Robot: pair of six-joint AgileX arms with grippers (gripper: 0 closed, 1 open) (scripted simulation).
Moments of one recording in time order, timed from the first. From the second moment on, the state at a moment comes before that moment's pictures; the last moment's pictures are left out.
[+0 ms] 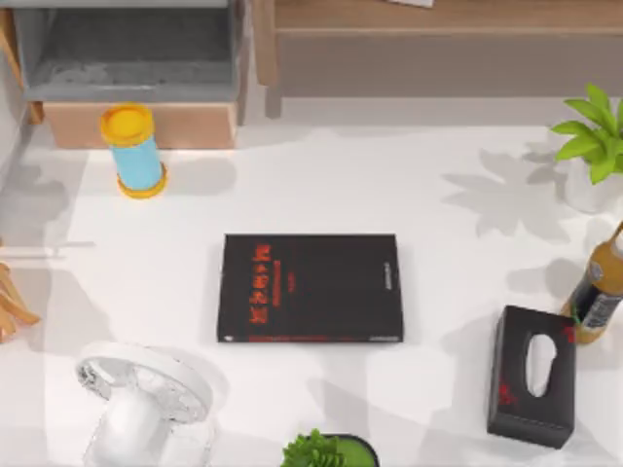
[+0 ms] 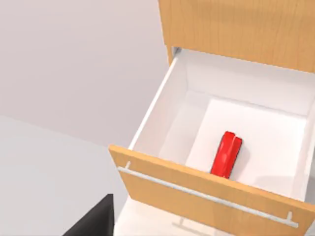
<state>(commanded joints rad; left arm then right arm) 0.29 1.06 1.42 -0.91 -0.13 0.07 0.00 0.00 0.00 0.00 0.00 0.00</state>
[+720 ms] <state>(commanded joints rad) 0.33 2.00 2.46 -1.25 -0.10 0.27 0.00 0.00 0.00 0.00 0.00 0.00</state>
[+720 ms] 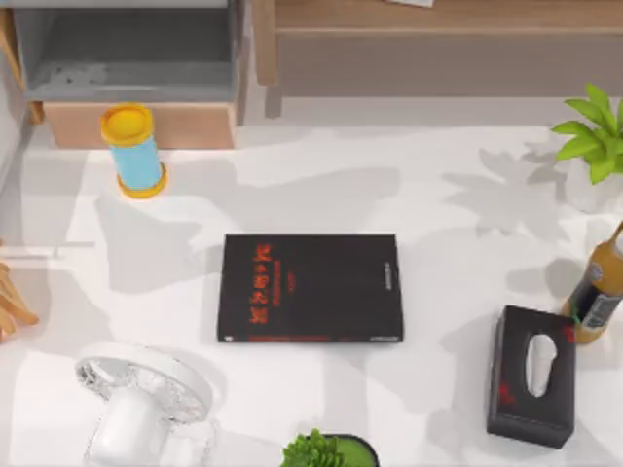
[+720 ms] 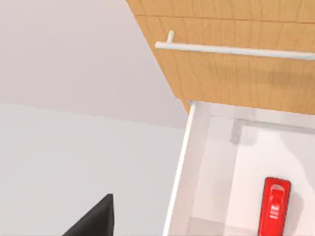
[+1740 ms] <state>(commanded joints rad) 0.33 2.70 2.73 -1.52 0.04 0.36 0.00 0.00 0.00 0.00 0.00 0.00</state>
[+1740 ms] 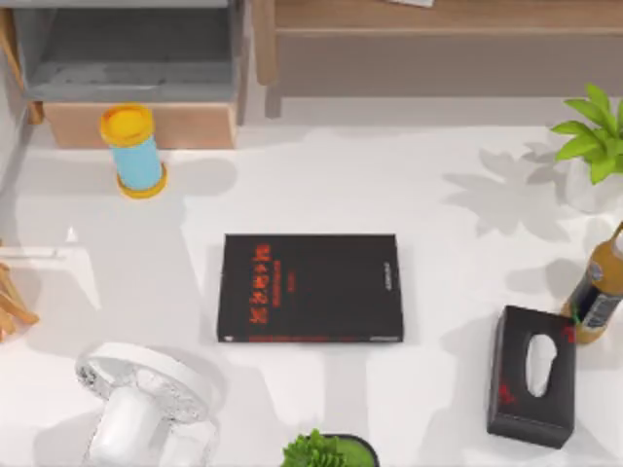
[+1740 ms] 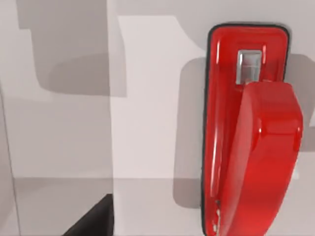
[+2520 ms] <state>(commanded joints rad) 0.34 2.62 2.47 -1.32 0.04 0.37 0.00 0.00 0.00 0.00 0.00 0.00</state>
